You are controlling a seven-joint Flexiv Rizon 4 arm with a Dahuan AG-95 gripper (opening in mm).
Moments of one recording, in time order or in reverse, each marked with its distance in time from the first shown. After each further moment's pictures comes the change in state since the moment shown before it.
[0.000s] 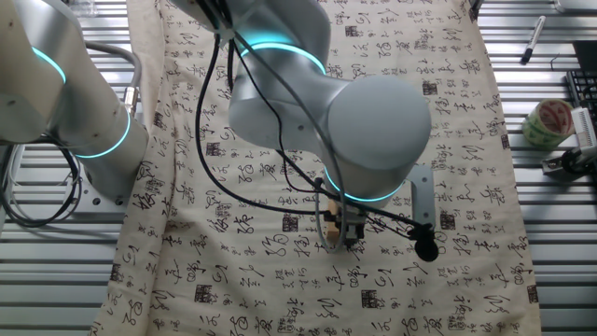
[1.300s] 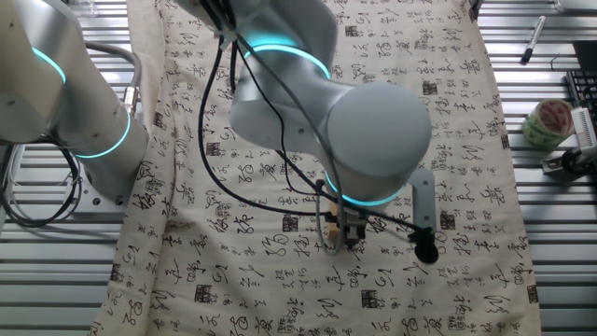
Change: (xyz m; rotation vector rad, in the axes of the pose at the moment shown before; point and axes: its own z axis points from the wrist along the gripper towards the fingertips) arm -0.001 0.001 0.001 0.007 -0.005 0.008
